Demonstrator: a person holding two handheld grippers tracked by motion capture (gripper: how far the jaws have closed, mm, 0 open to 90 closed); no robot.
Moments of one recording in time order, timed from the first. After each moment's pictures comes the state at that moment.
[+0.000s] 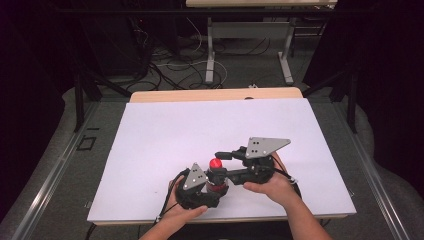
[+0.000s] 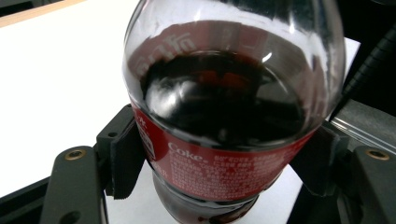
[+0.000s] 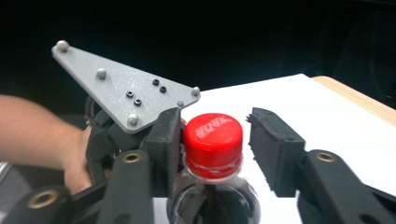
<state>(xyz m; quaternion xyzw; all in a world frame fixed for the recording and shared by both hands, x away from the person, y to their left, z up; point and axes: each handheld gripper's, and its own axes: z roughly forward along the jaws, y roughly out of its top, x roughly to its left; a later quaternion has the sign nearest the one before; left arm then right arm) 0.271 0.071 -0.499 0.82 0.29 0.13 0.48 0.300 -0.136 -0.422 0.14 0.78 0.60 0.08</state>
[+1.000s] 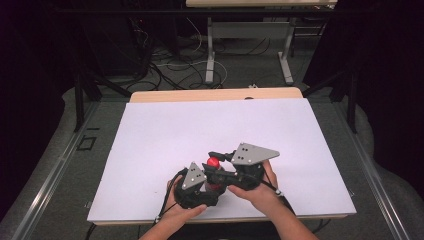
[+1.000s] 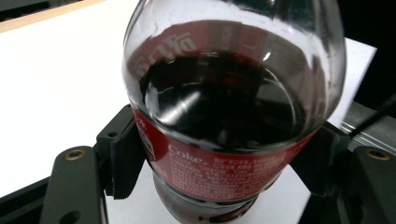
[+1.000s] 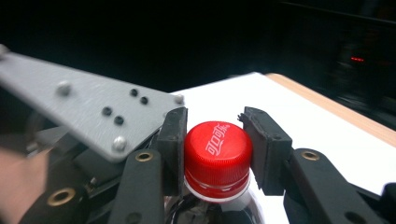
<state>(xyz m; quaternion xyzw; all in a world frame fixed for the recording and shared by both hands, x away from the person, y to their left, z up) 0.268 0.071 -0.497 0.82 0.29 0.14 0.48 0.287 -0.116 -0.423 0.17 0.78 0.59 0.14</state>
